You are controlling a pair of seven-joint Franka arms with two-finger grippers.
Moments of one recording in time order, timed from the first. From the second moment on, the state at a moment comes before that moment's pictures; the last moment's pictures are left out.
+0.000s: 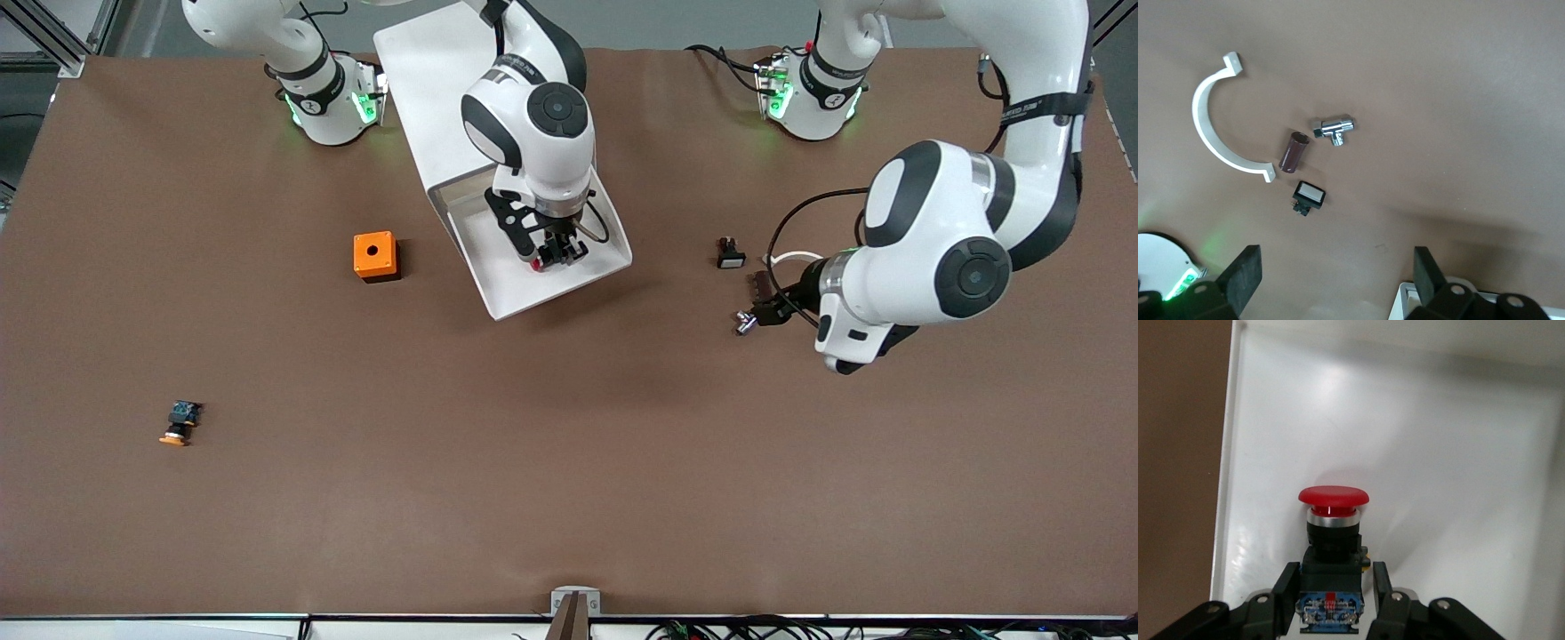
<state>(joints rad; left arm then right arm) -0.25 0.33 -0.07 -1.63 -0.21 1.66 -0.80 0.96 0.43 -0.08 -1.70 0.03 2.09 1.90</state>
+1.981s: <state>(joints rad) -0.69 0.68 -0.16 -1.49 -0.10 2.14 -1.04 0.12 0.40 -0.12 -1.74 0.04 2.07 0.14</state>
